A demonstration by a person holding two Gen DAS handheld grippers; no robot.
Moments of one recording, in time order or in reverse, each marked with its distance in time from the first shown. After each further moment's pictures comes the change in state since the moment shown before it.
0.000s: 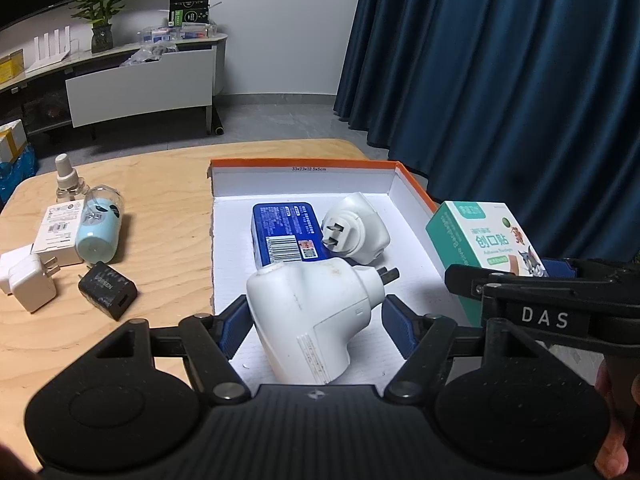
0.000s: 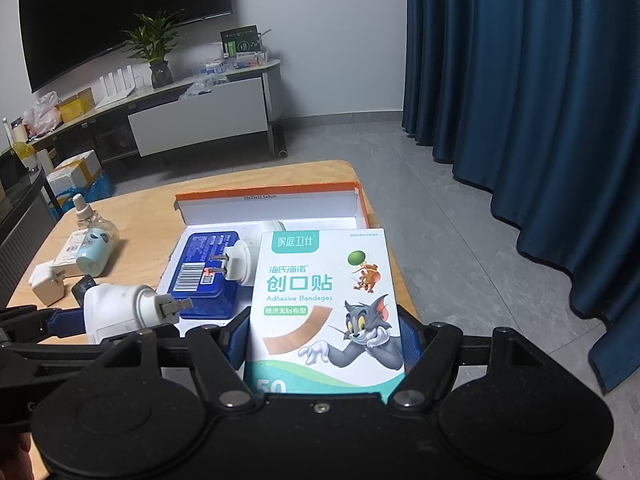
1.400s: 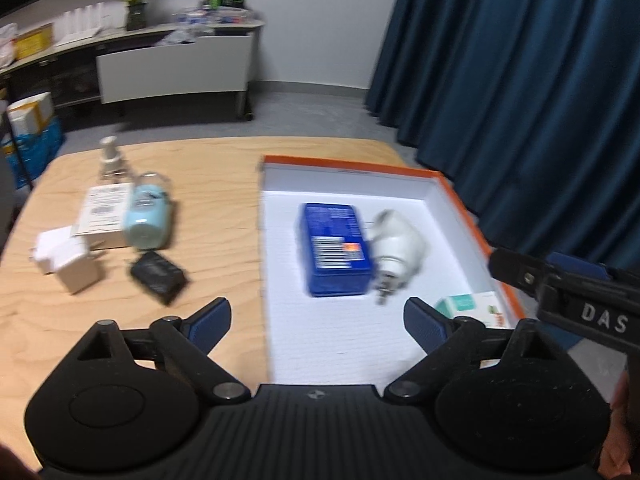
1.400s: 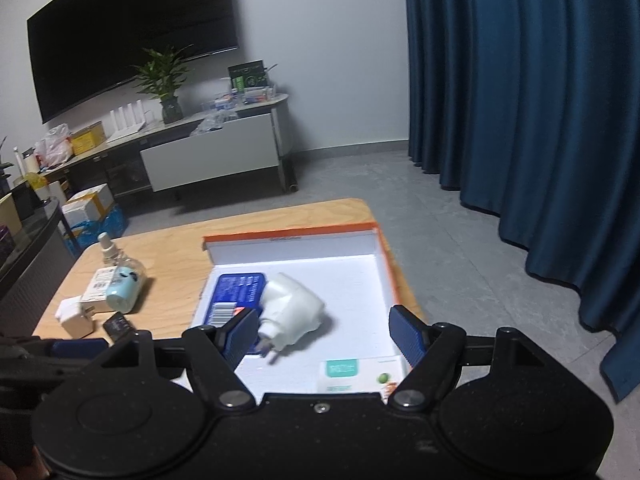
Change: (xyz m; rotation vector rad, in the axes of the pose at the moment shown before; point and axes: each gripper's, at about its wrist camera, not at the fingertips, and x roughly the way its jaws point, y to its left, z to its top) left arm -0.024 0.031 0.012 -0.091 0.044 0.074; right arm -0.028 0.021 0.010 0.025 -0.097 0.042
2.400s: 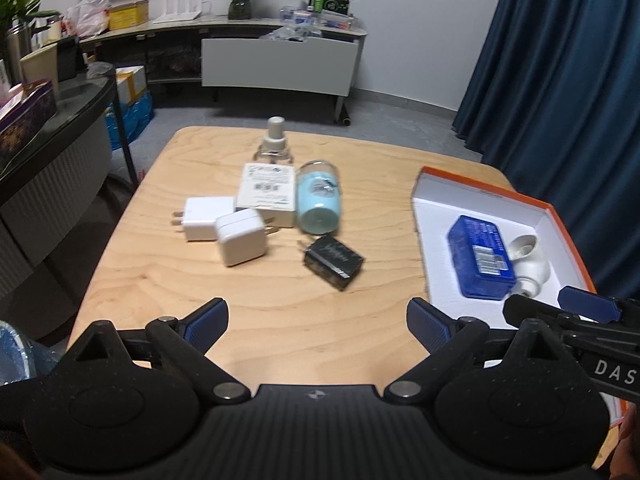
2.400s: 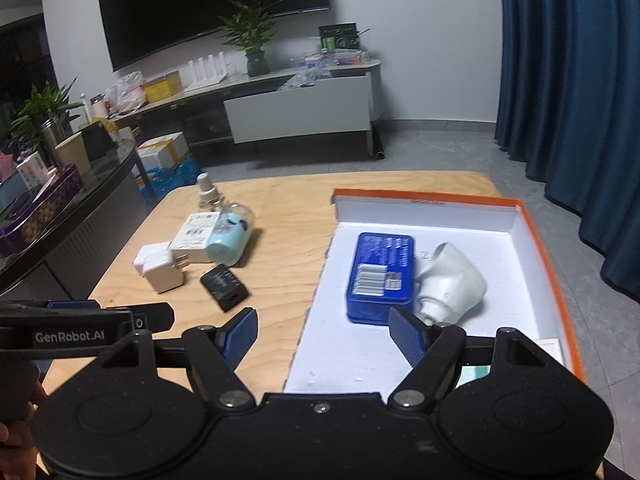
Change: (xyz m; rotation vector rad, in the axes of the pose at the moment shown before) left arm -0.029 0.102 -0.015 -0.146 -0.024 0.172; right arm 0.028 0.095 -0.017 -0.125 0.105 0.194
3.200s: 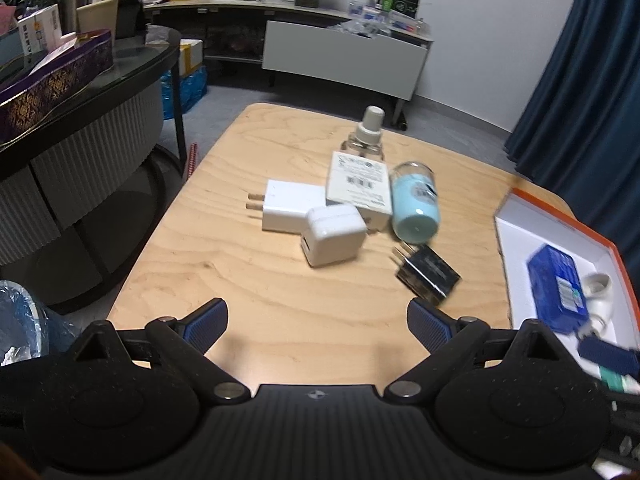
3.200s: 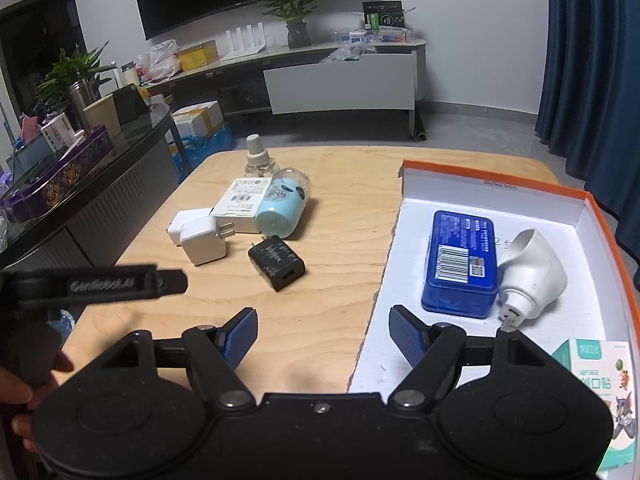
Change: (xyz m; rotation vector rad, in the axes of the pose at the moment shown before) left arm 0.030 0.052 0.003 -0.147 0.000 0.097; right arm 0.036 0.037 -0.007 -0.062 0.067 0.076
